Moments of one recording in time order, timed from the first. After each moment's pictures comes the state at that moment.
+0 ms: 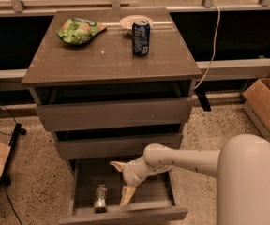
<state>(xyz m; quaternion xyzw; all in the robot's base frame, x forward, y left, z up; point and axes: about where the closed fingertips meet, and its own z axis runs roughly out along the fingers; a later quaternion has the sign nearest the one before) 0.516 0.069 0.359 -0.75 0.53 0.25 0.29</state>
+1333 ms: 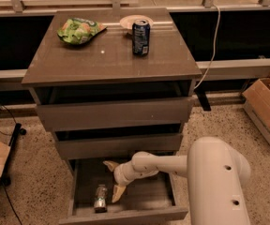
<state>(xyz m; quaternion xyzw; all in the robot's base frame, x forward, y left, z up) 0.569 0.113 0.269 -0.77 0.52 0.19 0.33</state>
